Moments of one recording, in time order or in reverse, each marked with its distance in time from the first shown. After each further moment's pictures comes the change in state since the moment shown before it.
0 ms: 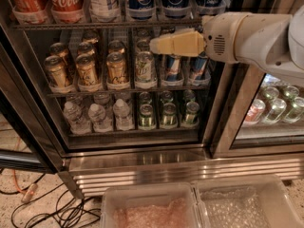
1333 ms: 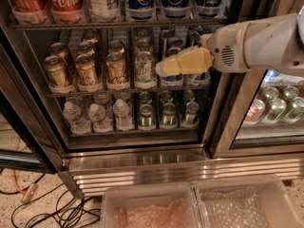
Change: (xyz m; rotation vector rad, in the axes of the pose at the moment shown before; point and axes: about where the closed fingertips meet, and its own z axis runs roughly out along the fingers) arm 0.041 0.019 -0.020 -0.109 0.206 -0.001
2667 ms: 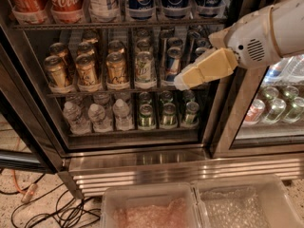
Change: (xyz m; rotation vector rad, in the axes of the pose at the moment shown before) arm 0.009 0.019 -0.043 -0.096 0.180 -0.143
